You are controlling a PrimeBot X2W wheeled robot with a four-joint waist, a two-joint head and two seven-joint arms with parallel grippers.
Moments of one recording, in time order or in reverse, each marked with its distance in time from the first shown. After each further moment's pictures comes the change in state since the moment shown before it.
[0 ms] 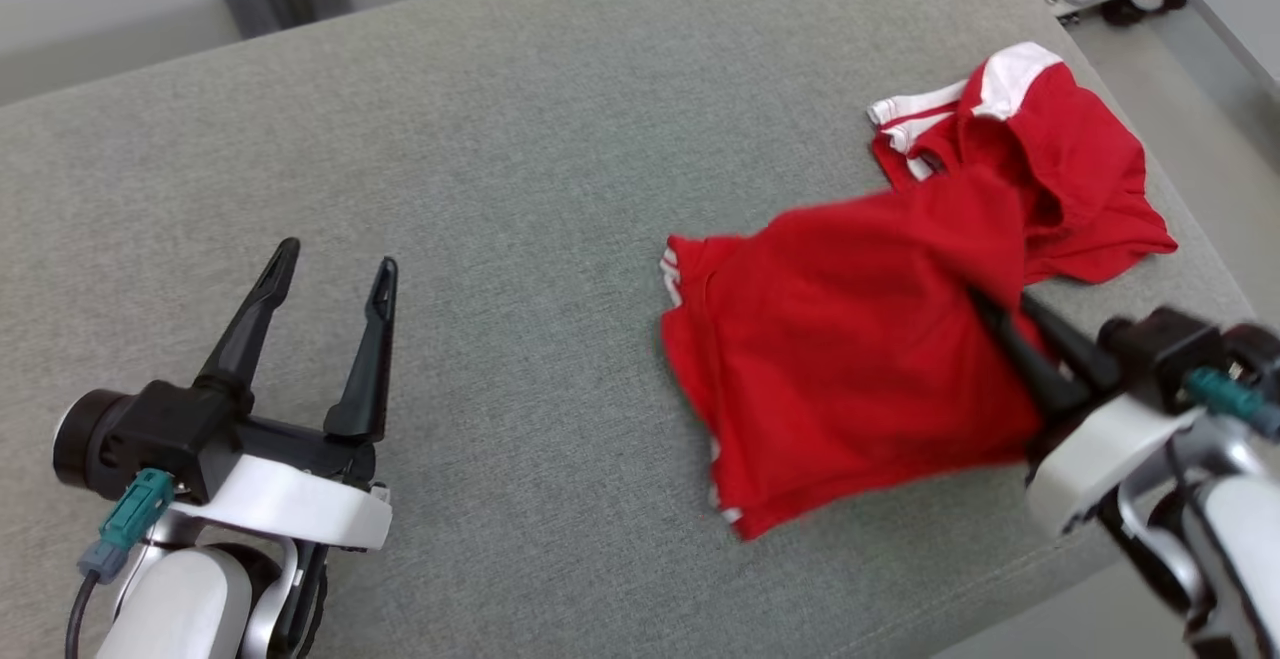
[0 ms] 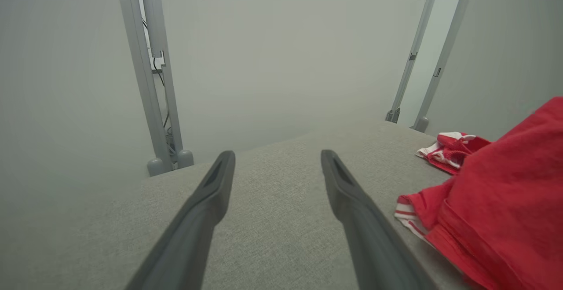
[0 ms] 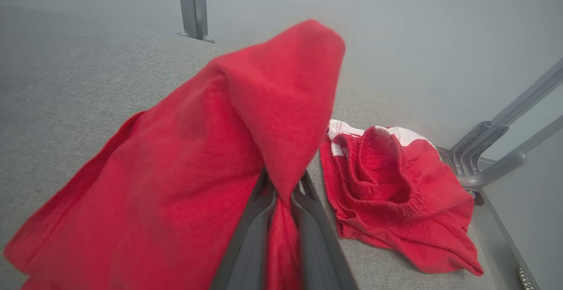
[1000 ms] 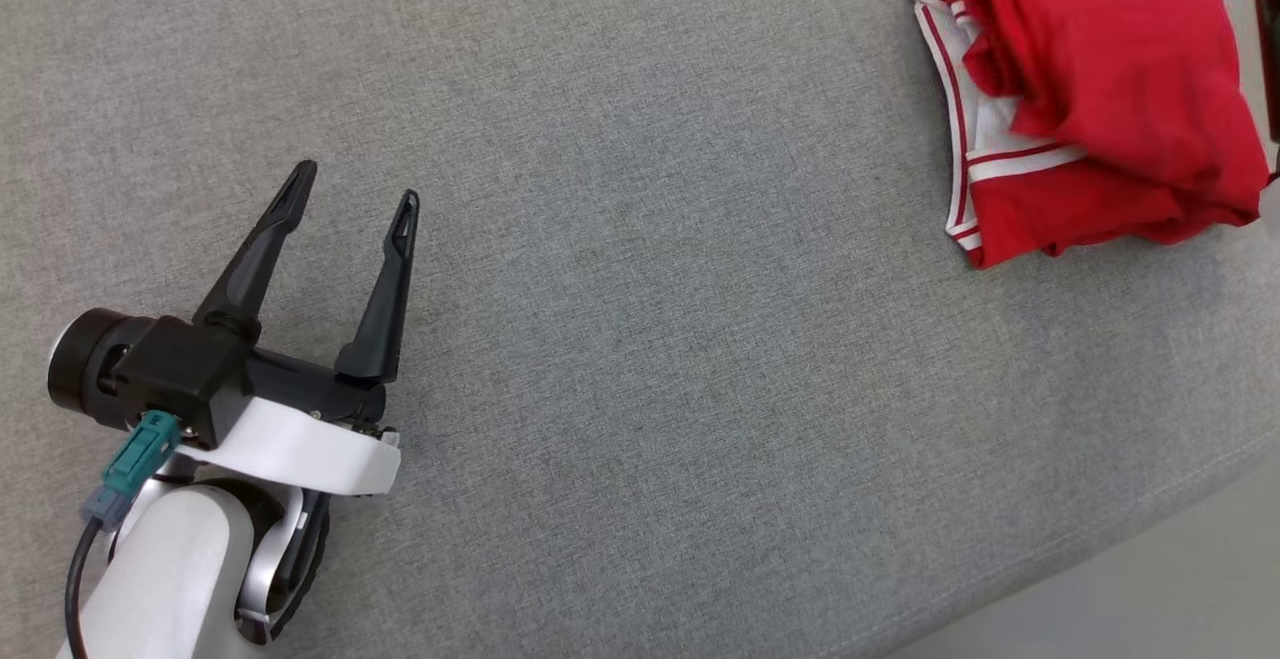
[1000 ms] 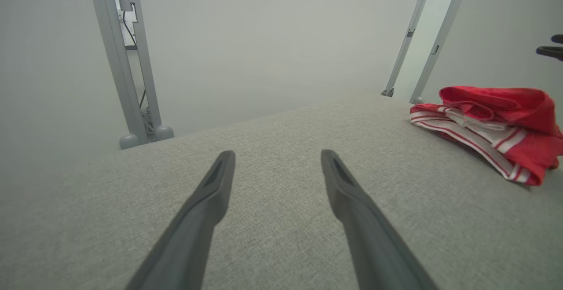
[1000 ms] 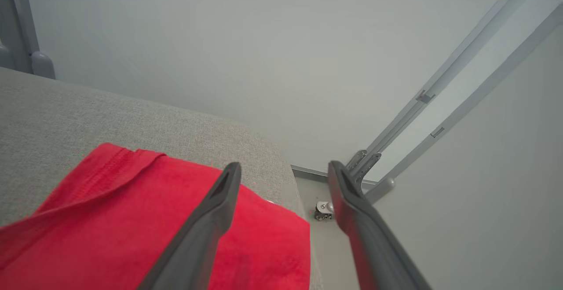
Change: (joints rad) left arm -0.118 0.019 -0.046 -0.006 0.024 -0.025 0.016; right arm -0.523 -0.123 -0.063 0.560 0.020 0.000 -0.256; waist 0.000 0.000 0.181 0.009
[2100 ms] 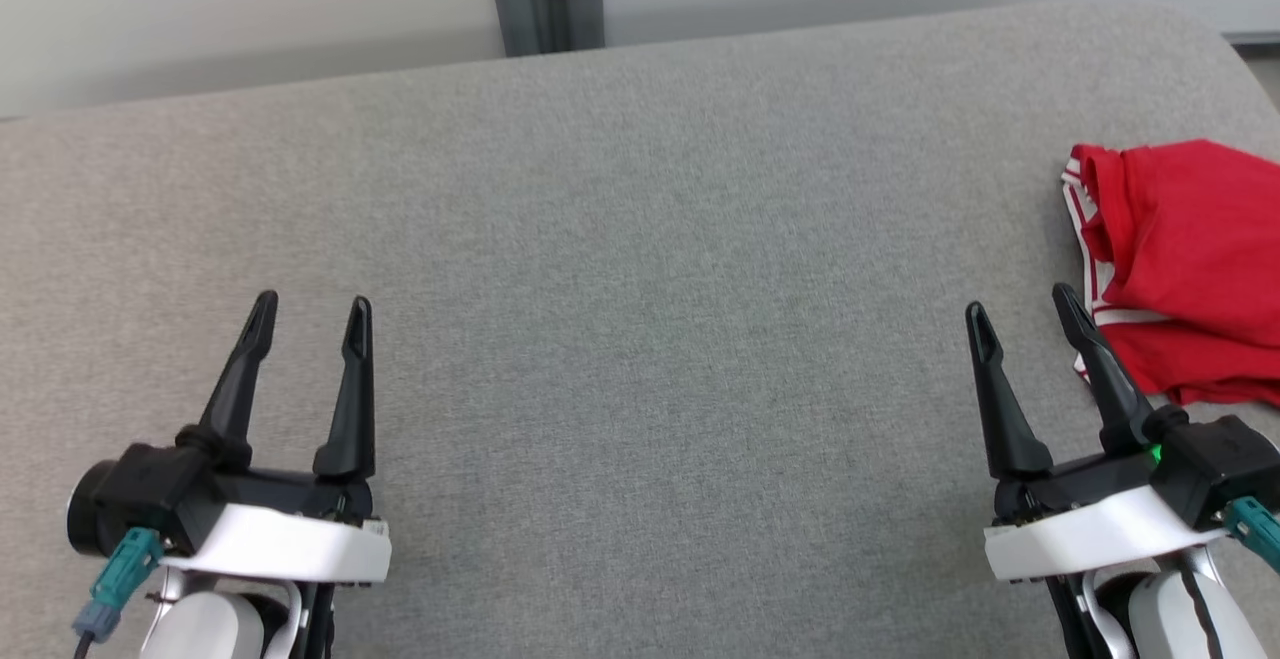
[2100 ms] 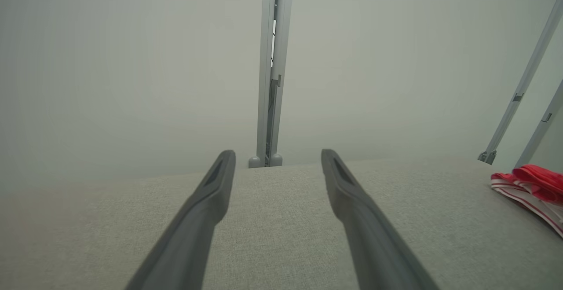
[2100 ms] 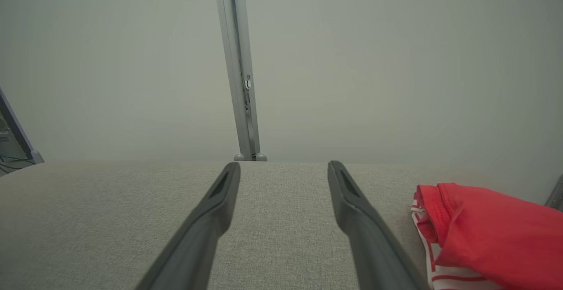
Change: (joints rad) left arm 0.175 -0.064 0.062 0.069 -0.096 0.057 -0.134; right arm 0.688 0.439 -0.177 -0.626 -0.141 0.000 0.013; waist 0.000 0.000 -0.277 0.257
